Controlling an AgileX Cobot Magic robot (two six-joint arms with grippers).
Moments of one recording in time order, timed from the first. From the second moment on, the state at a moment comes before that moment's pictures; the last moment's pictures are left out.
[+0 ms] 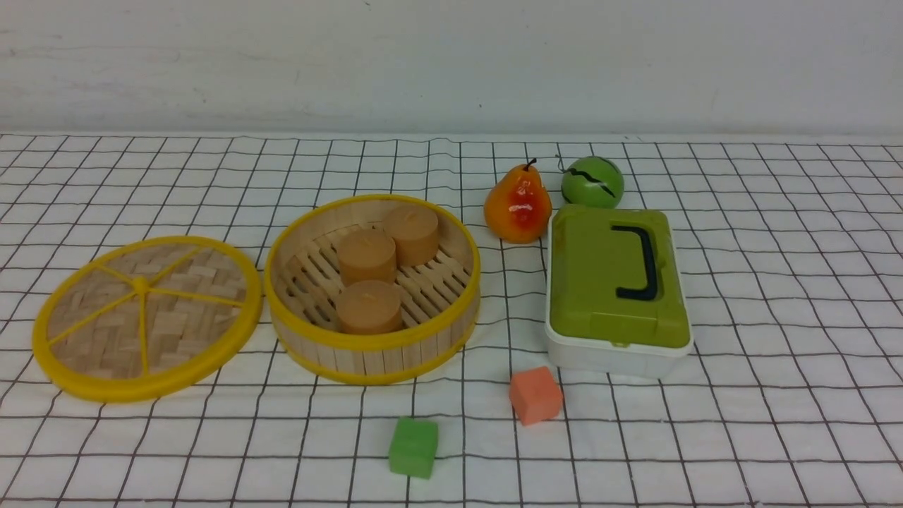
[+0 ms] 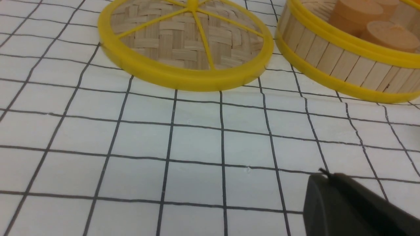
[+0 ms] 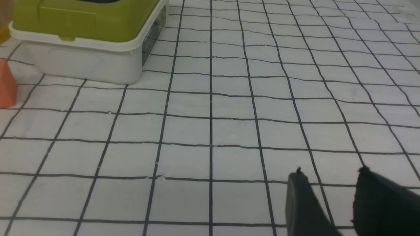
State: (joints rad) right arm -0.02 -0.01 0.02 -0.04 0.39 0.04; left arm -0.01 -0.01 0.03 -0.13 0.37 -0.04
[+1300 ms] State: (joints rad) right arm -0.02 -0.01 0.02 -0.04 0.39 0.04; left arm -0.01 -0.01 0.03 -0.12 0.38 -0.04
